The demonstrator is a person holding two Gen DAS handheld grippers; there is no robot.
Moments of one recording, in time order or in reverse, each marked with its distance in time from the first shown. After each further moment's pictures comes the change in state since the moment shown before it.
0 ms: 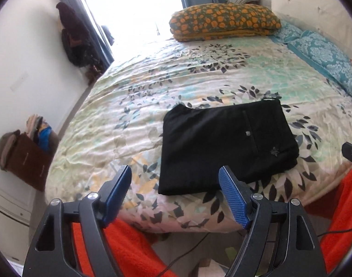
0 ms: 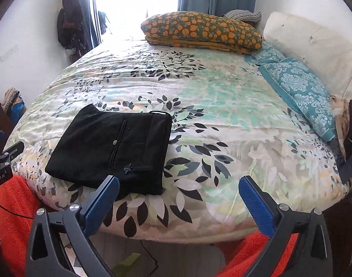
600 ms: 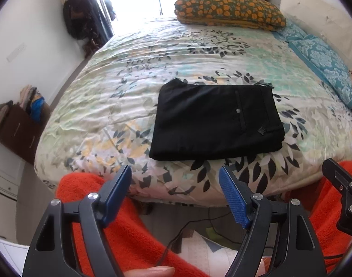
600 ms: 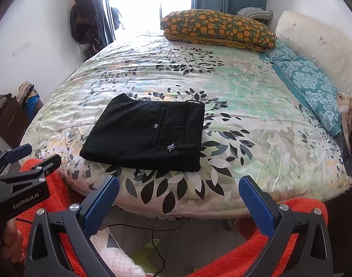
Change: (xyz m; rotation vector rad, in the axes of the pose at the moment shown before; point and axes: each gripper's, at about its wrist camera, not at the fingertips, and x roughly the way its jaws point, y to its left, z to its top) left arm -0.020 0.011 -0.026 -0.117 0.106 -0.035; right arm -0.037 0.051 -0.024 -0.049 0.011 0.060
